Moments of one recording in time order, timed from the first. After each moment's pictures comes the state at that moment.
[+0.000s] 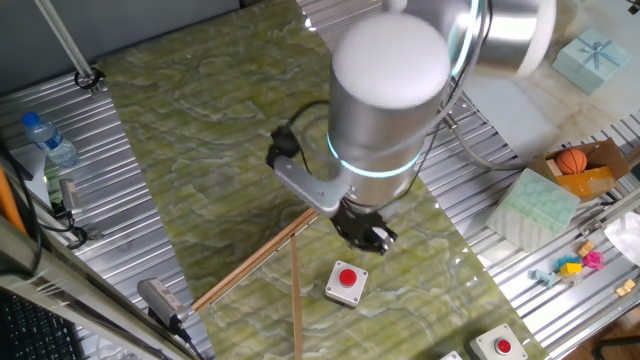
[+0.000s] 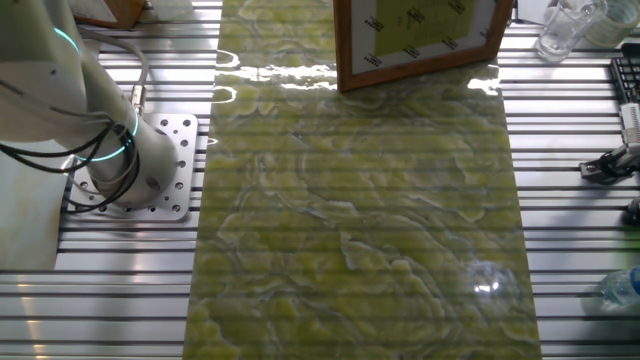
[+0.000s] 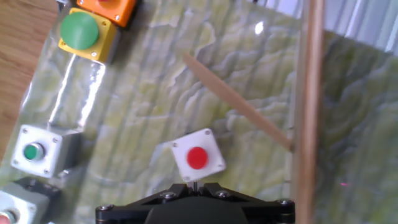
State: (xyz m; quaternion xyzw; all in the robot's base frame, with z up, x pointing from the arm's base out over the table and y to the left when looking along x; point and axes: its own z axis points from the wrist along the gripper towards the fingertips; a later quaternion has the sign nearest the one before) arm 0.436 0.362 0.261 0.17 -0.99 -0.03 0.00
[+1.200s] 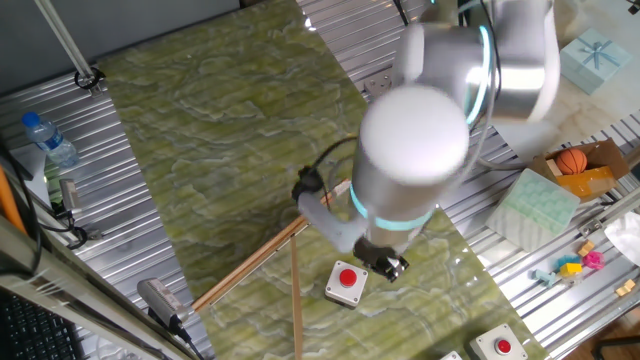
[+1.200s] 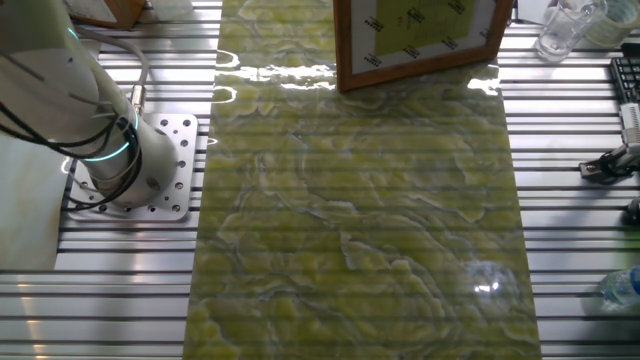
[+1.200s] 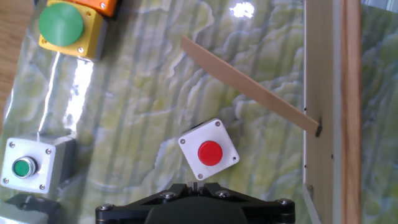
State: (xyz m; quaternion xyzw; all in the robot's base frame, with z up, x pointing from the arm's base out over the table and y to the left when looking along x) arm 0.428 0.385 0.227 0.13 -0.99 0.01 0.03
